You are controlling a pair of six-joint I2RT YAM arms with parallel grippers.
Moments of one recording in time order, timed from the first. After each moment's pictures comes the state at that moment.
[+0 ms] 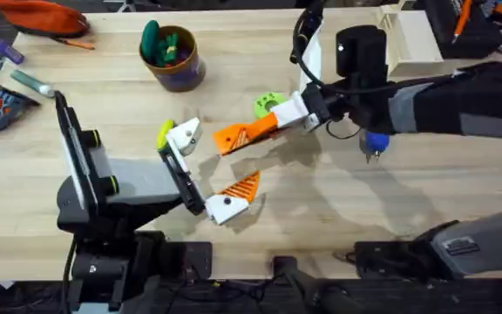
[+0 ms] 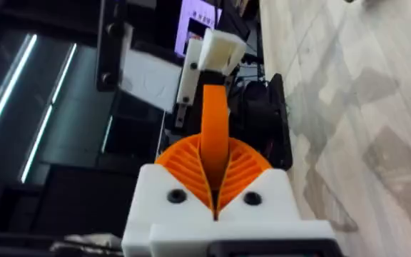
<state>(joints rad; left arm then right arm) 0.00 0.01 0.01 -0.10 1.03 0.04 0.41 1.68 0.75 0.40 -1.51 0.75</state>
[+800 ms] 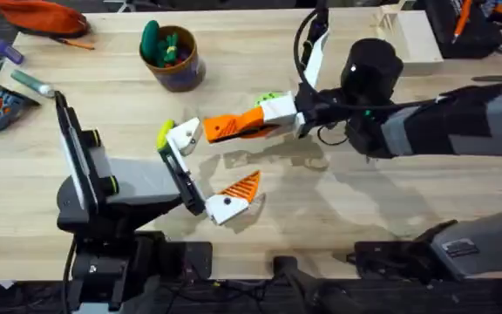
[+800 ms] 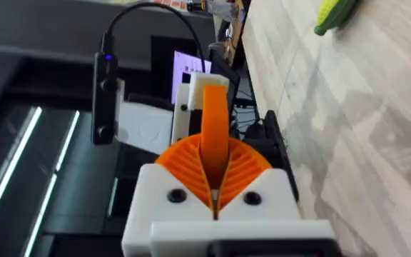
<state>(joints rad) 0.00 0.01 0.01 -0.10 1.03 0.04 0.46 1.68 0.60 0.94 -1.26 1.24</state>
